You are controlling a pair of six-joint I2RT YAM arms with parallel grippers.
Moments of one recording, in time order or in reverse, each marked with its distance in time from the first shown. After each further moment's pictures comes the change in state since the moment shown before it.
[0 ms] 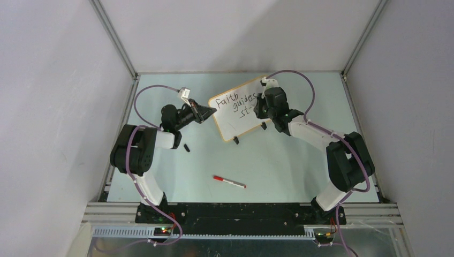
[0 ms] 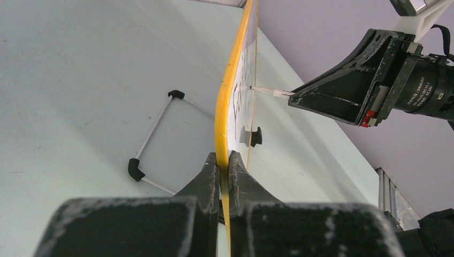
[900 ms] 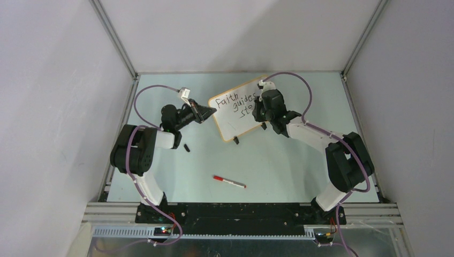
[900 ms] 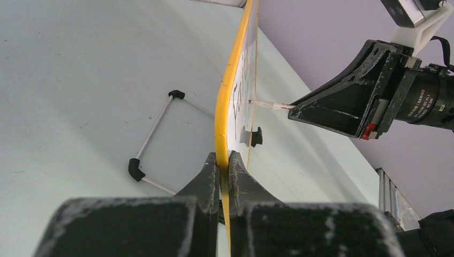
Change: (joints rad) left arm 0.000 0.000 0.000 0.000 -0.002 0.001; right arm 0.026 0.000 -0.006 -0.032 0.016 0.000
